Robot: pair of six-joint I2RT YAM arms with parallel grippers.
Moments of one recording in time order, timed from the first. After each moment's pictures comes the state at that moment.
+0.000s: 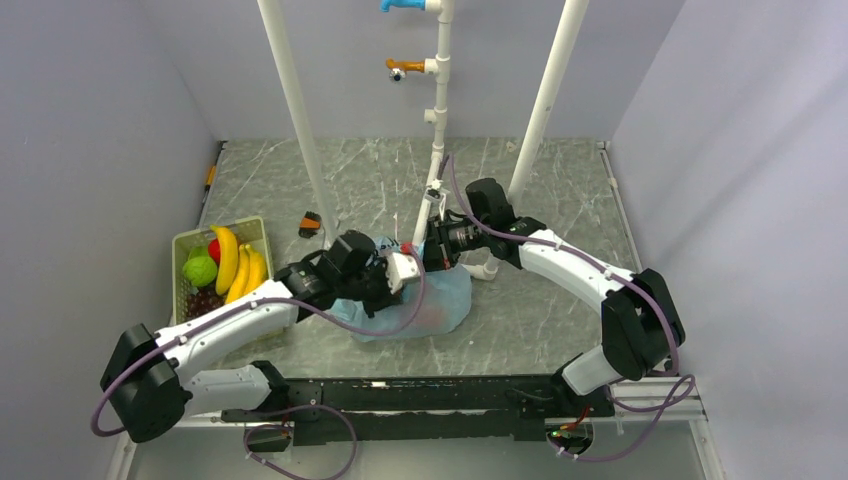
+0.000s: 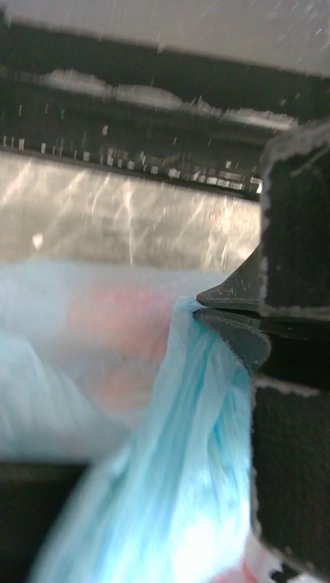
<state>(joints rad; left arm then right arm) -0.85 1.15 0.81 -0.39 0.40 0.32 0.59 1.49 1.03 -0.15 -0.91 0.34</state>
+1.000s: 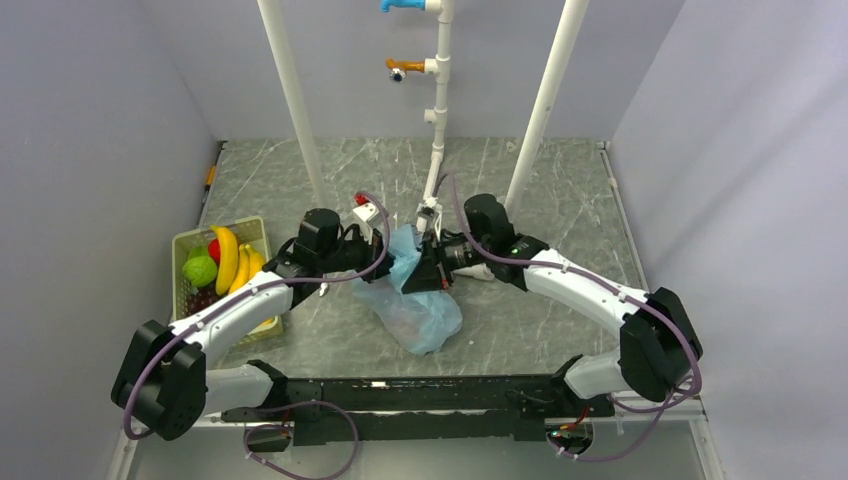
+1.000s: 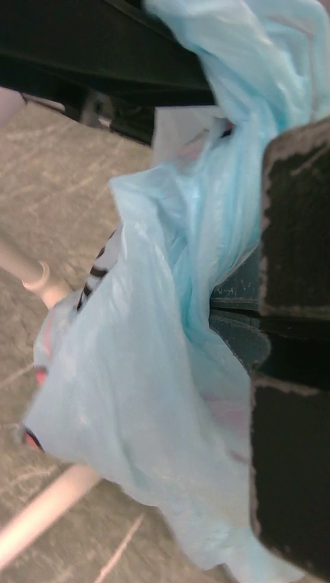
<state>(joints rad) -0.52 1.20 0.70 0.04 0.56 -0.16 0.67 1.37 0.92 0.00 -0.96 0.39</state>
